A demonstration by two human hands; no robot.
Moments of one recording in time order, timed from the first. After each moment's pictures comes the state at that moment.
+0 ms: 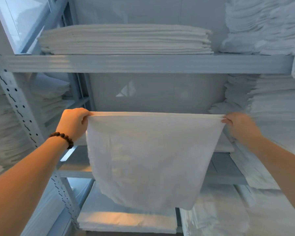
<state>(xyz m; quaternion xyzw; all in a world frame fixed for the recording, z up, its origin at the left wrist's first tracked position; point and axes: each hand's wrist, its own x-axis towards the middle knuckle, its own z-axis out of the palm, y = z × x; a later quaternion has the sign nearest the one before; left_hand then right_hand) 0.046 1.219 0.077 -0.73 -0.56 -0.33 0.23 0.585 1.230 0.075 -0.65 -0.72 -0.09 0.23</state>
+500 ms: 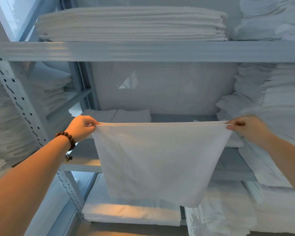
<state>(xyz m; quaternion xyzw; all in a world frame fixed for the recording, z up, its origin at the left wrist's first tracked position) 0.032 1.242 0.037 -0.69 -0.64 -0.32 -0.07 0.574 1.236 0.051 -0.67 -0.64 0.14 0.34</state>
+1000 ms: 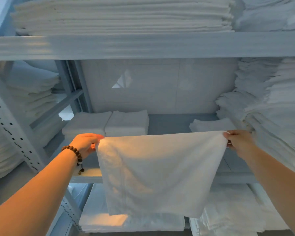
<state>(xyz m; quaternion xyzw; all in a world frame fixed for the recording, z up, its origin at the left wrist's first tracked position) 0.023 1.312 -0.028 -0.39 -0.62 -0.48 -0.49 0.535 1.297 -0.021 -0.67 -0.36 0.37 0.53</state>
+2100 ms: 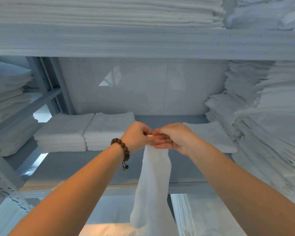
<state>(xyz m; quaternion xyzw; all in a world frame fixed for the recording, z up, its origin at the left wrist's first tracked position) 0.248 1.344 0.026 -0.75 -0.51 -0.29 -0.30 0.404 1.322 0.046 -0.54 -0.46 0.59 0.39</state>
